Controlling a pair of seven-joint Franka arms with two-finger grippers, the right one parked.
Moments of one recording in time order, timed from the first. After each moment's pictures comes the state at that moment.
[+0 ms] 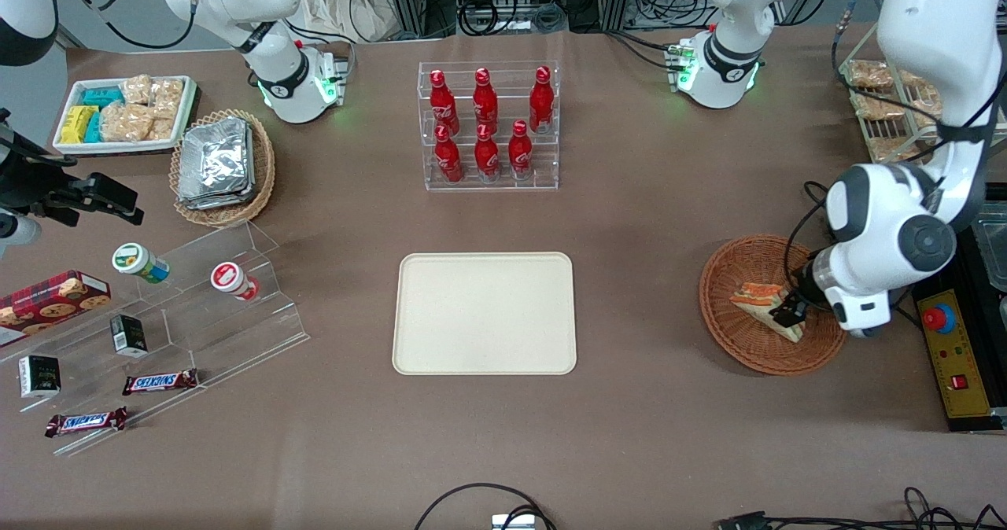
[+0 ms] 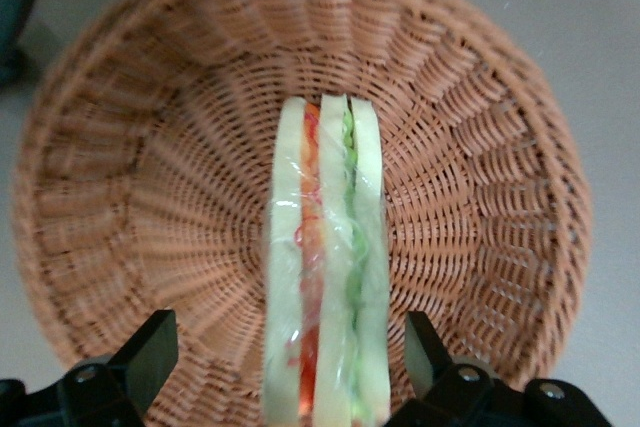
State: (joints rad) arm 0.25 0.40 -0.26 -1.99 0.10 2.28 -1.02
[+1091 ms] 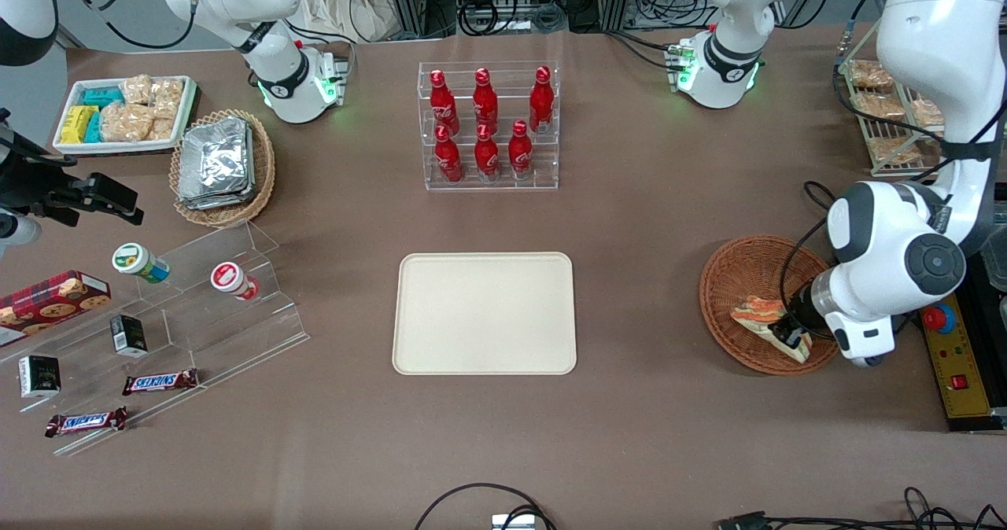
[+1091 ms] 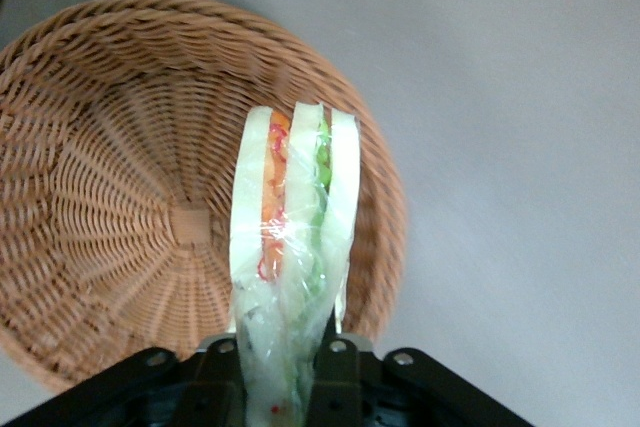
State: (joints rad) arm 0.20 0.44 -0.31 -1.73 0.10 2.11 -1.01
